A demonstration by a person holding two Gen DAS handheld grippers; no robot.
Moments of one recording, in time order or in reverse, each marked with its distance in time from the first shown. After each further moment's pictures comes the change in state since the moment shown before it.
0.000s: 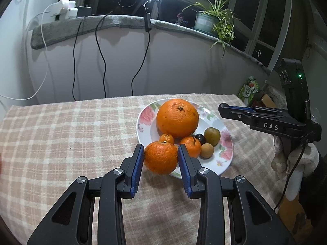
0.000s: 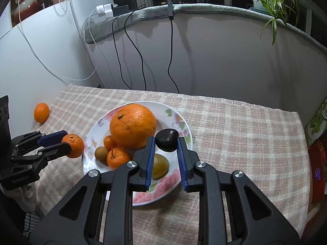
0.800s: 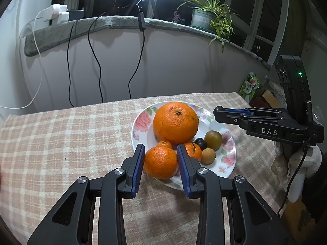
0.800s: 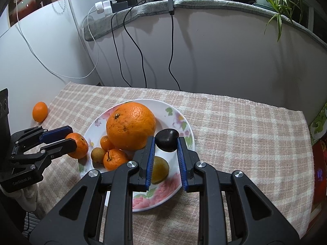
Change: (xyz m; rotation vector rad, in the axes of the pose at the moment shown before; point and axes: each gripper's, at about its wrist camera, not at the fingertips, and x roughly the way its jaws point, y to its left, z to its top) left arm 0.013 -0.007 0.009 0.042 0.007 0.009; right arm 0.013 -0.001 0.002 -0.006 0.020 0.015
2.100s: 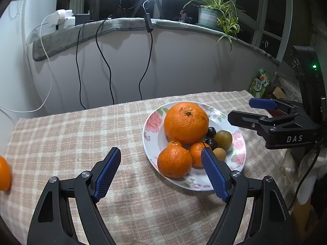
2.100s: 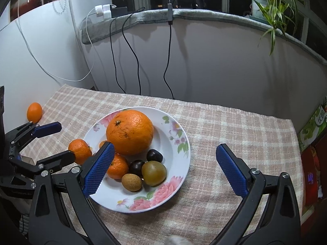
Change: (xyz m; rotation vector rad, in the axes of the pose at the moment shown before) left arm -0.003 -0.001 0.001 0.020 0.003 0.093; right arm -0.014 0.011 0.003 -0.014 -0.044 -0.090
